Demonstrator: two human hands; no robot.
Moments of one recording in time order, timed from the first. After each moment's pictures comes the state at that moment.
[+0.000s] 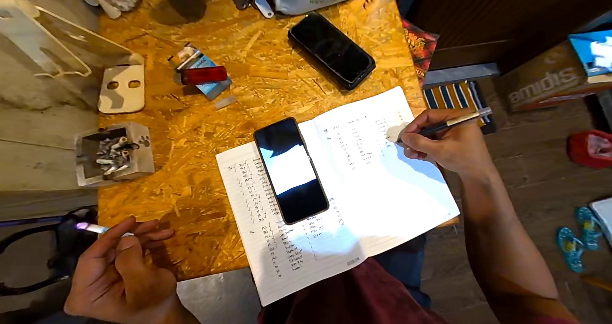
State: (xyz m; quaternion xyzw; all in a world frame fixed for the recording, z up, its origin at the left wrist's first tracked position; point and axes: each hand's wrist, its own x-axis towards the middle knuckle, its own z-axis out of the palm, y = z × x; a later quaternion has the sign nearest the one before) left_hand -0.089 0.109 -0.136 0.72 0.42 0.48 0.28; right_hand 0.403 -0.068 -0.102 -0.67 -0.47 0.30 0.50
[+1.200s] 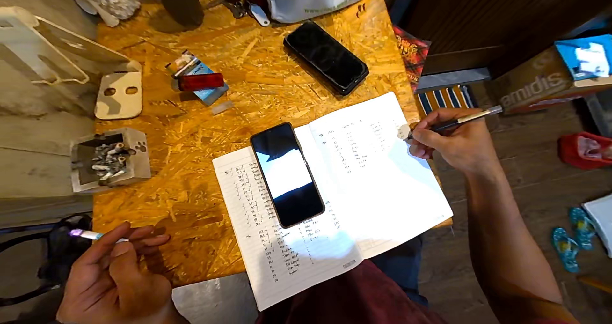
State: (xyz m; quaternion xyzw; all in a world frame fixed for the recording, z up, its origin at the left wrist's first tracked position) left_hand -0.097 0.112 -0.144 0.72 0.42 0.48 0.29; right_hand 0.423 -0.081 -0.100 -0.69 -0.43 0.29 0.52
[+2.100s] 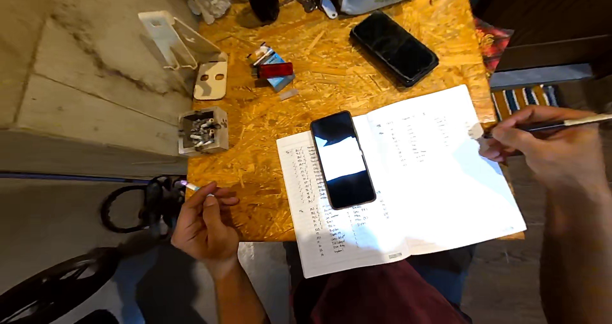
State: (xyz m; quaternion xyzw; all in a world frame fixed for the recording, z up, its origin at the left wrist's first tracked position) left_hand -0.080 0.106 -0.130 0.70 0.39 0.52 0.29; right_hand 0.422 -0.088 -0.106 -0.70 -0.41 0.26 0.52
